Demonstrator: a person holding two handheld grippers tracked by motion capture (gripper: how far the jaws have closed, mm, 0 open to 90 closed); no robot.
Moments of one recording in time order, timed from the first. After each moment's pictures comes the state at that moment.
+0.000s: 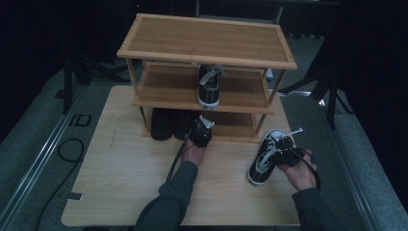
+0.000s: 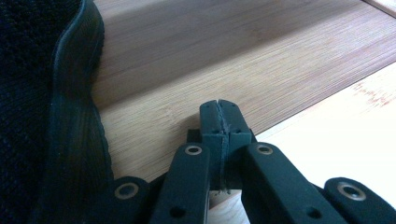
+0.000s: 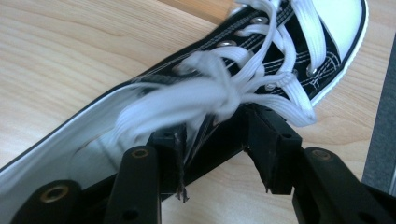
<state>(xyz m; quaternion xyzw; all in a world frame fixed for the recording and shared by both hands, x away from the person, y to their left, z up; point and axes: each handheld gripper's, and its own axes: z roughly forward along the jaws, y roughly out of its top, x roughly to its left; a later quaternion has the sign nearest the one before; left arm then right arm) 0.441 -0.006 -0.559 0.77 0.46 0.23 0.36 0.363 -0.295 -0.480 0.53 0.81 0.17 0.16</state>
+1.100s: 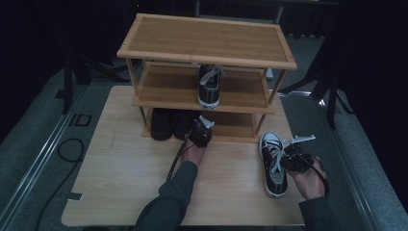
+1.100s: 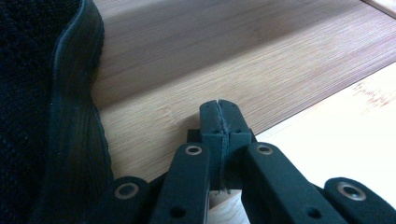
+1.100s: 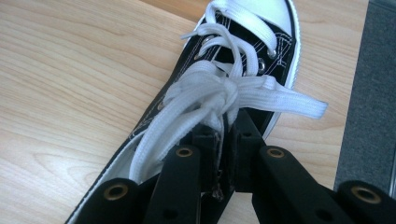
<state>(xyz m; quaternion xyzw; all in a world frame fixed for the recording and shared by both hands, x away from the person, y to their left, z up) 0.441 -0.005 -0.559 0.78 0.46 0.23 0.36 0.333 -0.313 -0.467 0.52 0.81 0.21 0.18</state>
